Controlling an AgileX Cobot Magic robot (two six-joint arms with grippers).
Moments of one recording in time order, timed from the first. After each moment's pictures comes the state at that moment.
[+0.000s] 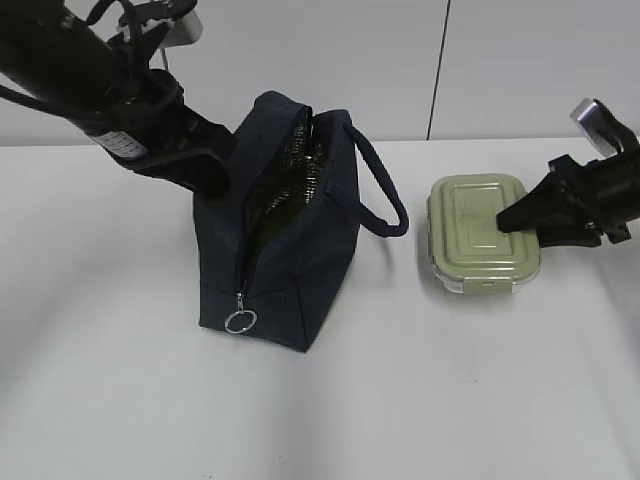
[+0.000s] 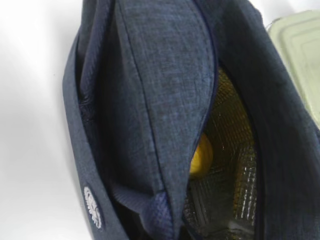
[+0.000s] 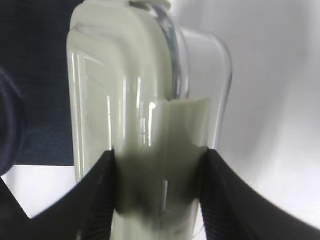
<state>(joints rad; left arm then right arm) -0.37 1.71 -1.36 -0.41 0.84 0.33 -0.30 2.03 -1.30 1.04 1.09 -0.93</state>
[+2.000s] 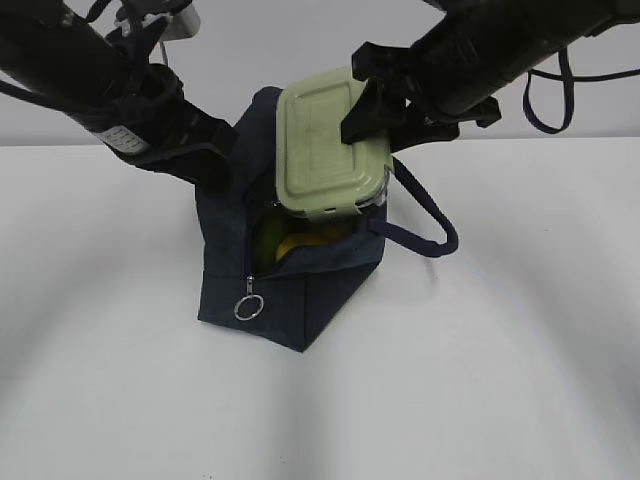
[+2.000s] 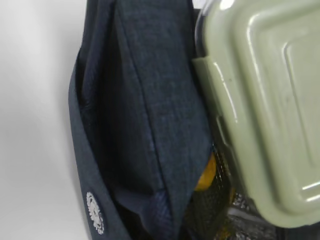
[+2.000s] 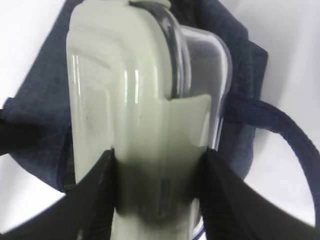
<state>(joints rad) -0.37 1.71 -1.36 -0.41 0.81 0.33 0.26 1.79 -1.50 0.63 0.80 -0.25</state>
